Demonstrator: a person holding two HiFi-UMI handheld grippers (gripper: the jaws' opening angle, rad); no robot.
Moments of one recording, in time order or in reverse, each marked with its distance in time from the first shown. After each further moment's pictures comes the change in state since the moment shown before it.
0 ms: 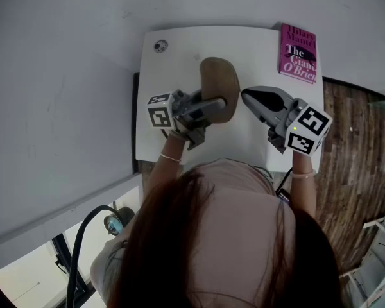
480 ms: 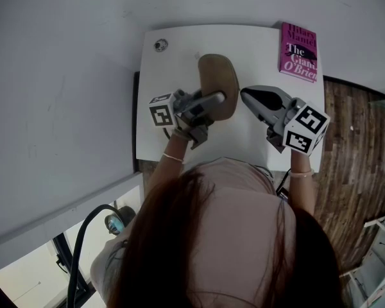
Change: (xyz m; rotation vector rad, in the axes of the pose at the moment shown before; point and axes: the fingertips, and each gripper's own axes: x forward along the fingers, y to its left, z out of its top) left arm -0.004 0.011 0.007 -0.048 -0.085 0.023; right arm 0.004 -0.004 -0.007 0.021 0.000 -0.016
